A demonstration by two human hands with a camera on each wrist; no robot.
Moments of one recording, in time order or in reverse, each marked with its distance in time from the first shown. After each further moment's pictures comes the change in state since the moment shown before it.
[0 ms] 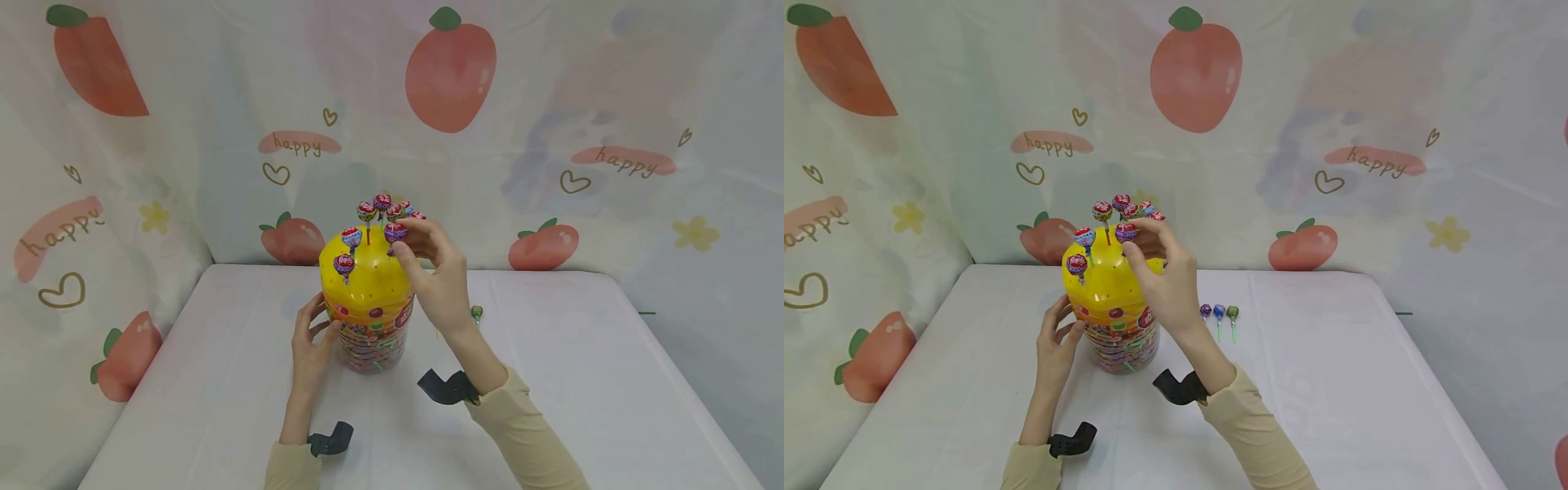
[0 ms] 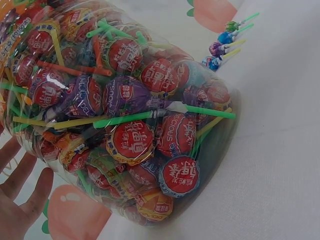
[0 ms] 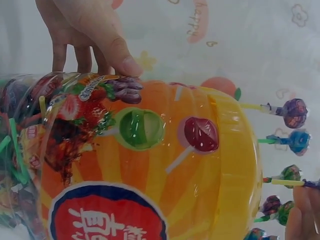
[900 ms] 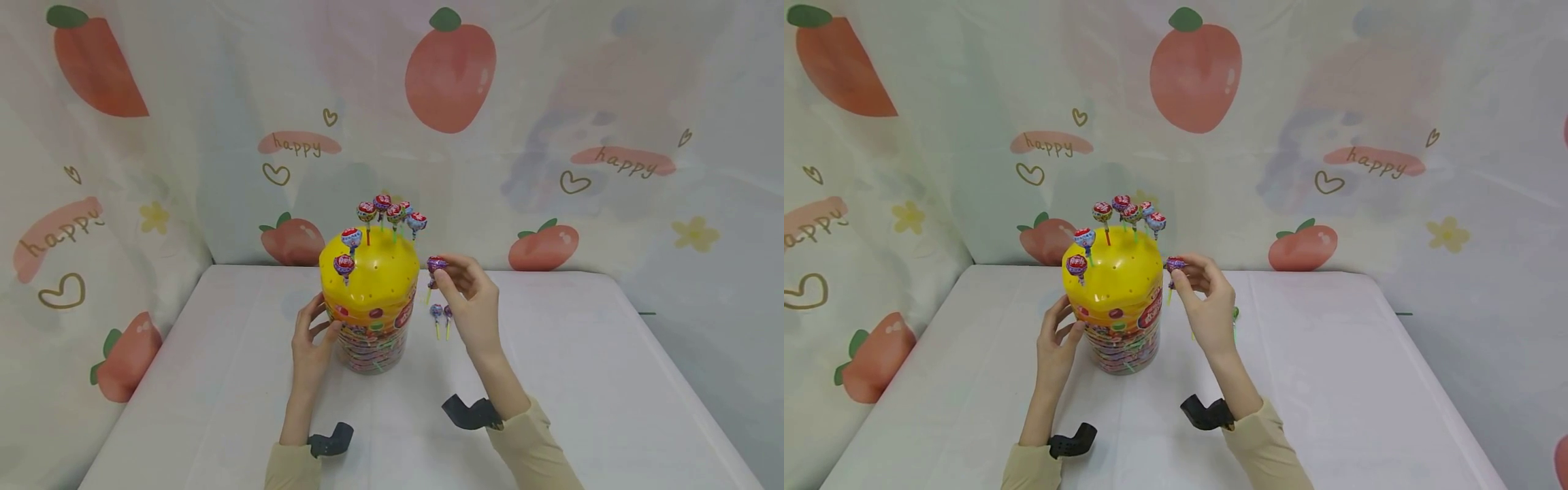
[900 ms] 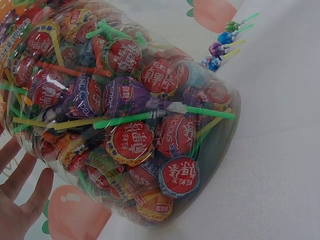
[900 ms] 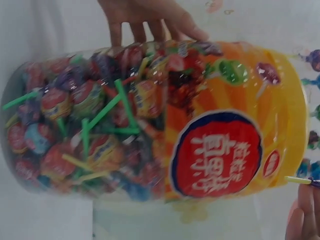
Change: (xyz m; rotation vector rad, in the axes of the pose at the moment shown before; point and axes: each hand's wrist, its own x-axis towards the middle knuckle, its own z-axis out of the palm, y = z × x) left_hand 0.004 -0.033 0.003 0.021 0.018 -0.004; right_hand -0.038 0.049 -0.035 0.022 0.126 0.216
